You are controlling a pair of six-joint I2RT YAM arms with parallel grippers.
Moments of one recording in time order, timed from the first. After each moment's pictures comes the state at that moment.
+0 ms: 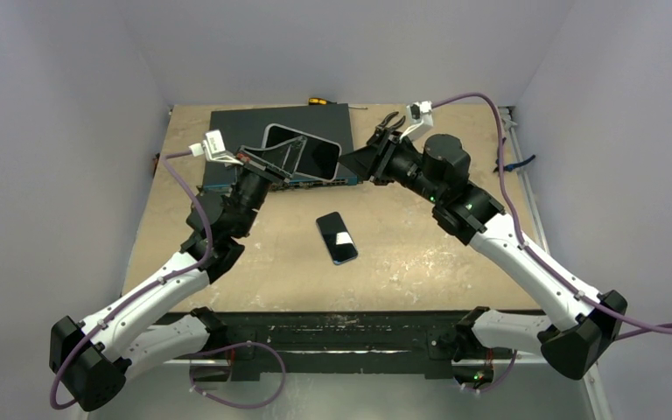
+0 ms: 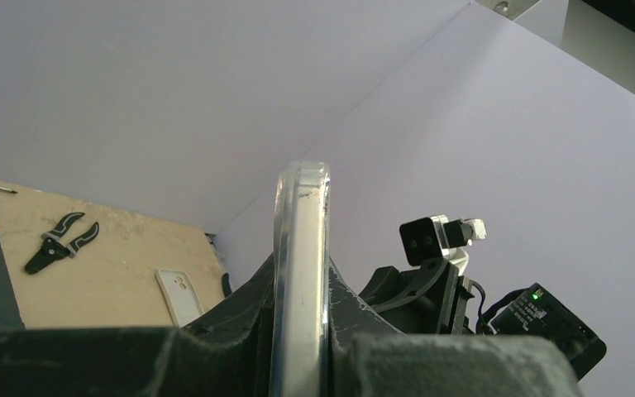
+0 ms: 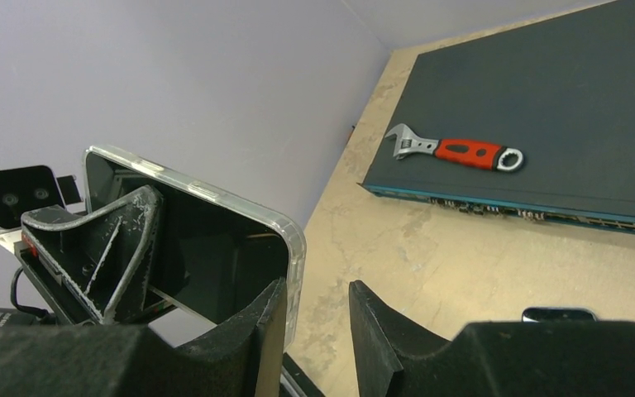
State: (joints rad) left arm -0.69 0.95 0.78 0.61 -0.22 -0.85; right arm 0.66 1.18 1.19 -0.10 -0.15 0.79
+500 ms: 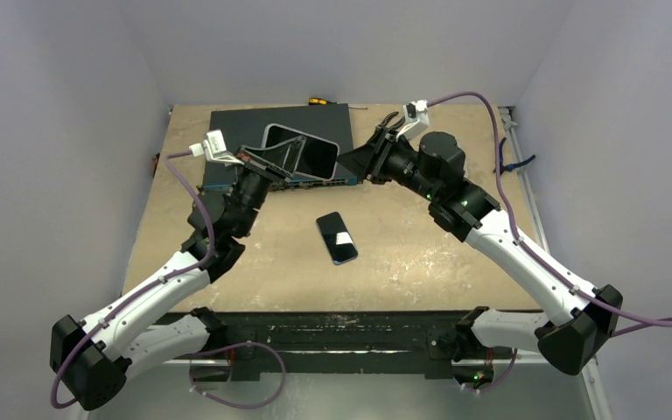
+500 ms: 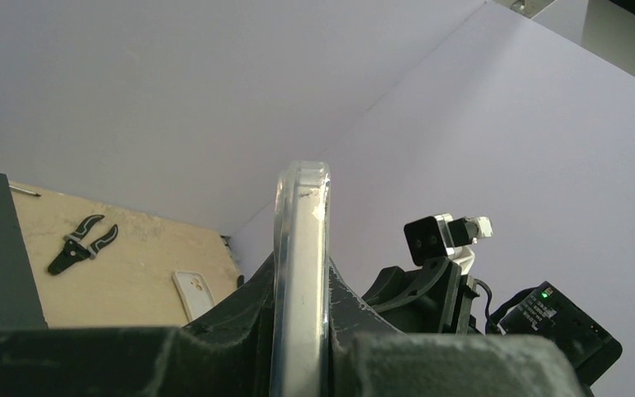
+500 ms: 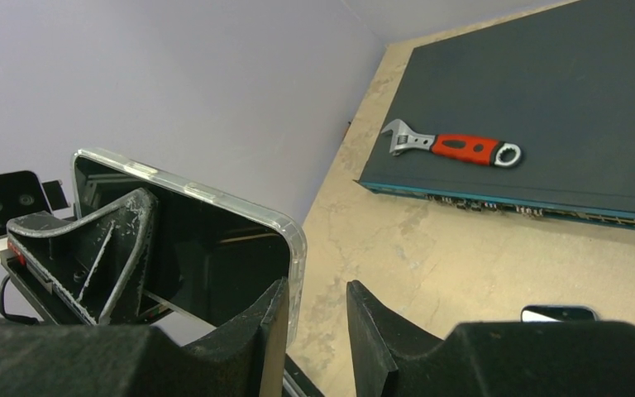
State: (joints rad) left arm -0.69 0.96 0.78 0.60 -0.24 -0.82; right arm 0.66 1.21 1.20 -0.10 -0.15 0.79
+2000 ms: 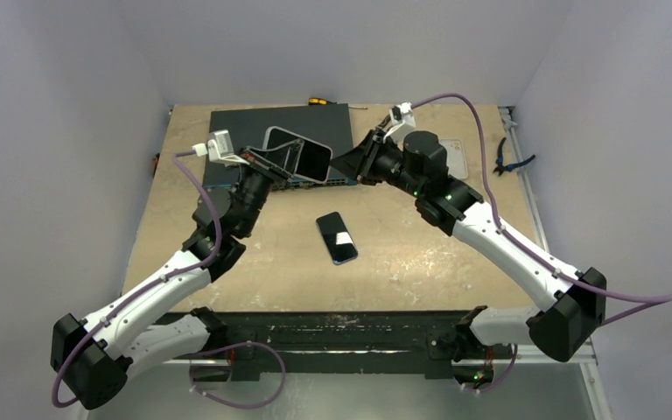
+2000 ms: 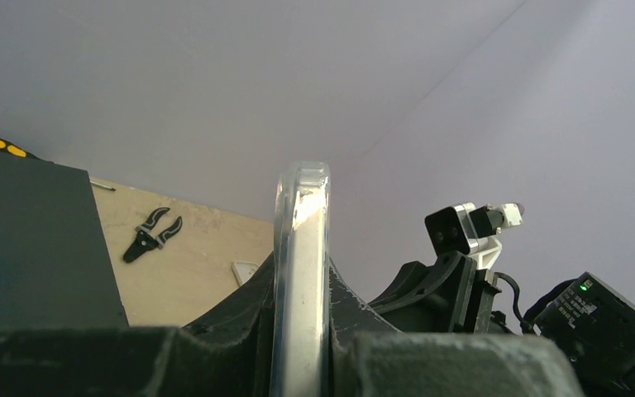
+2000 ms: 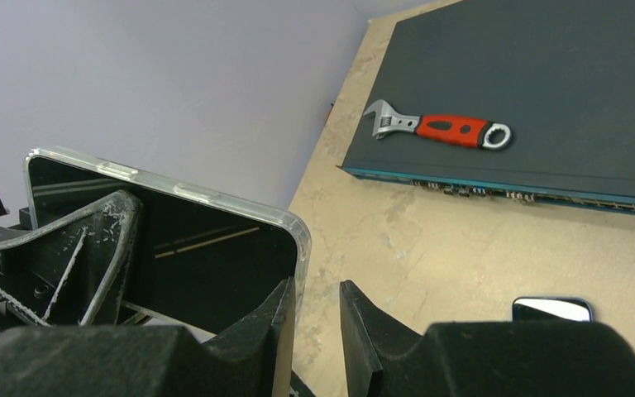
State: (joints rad) left arm -0.68 0.97 0.78 0.54 -0.29 -0.73; right arm 0.67 1.30 1.19 -0.08 -0.15 0.79
